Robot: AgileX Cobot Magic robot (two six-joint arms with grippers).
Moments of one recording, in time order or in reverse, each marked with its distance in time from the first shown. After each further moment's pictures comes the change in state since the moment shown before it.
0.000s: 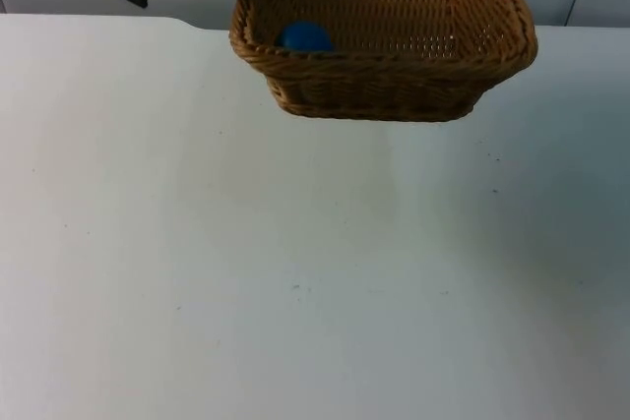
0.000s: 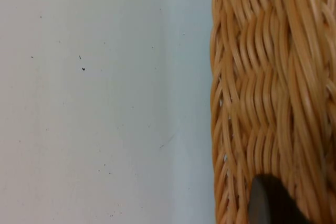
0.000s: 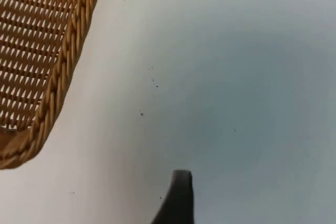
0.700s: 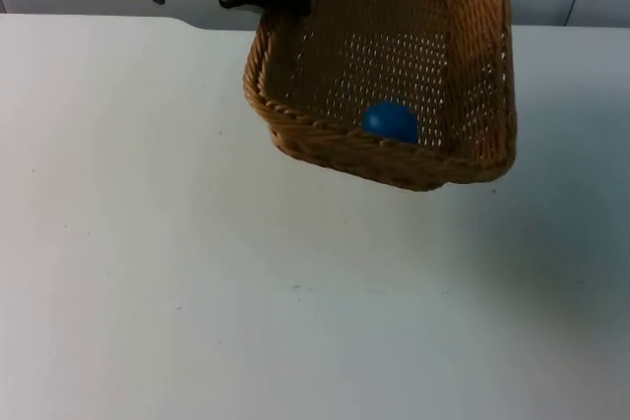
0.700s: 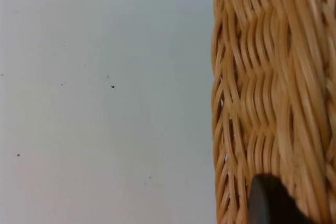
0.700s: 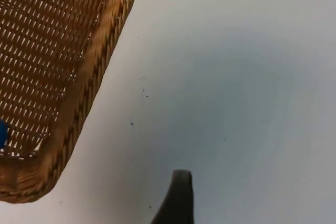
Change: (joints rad) right arm 0.000 -0.008 0.009 -0.029 -0.024 0.004; left arm -0.128 -0.006 0.034 0.409 -0.165 -0.194
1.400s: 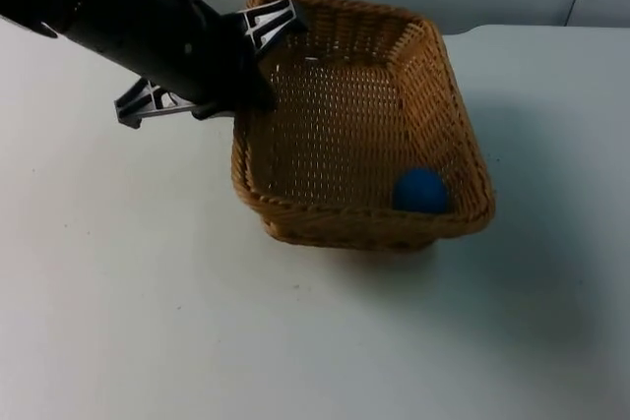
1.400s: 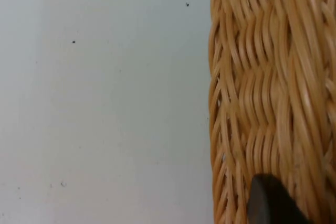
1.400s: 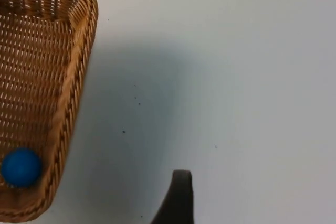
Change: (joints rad) right arm 0.000 0.000 0.000 -0.023 -0.022 0.002; left arm 0.034 0.021 0.304 -0.803 -0.184 0.606
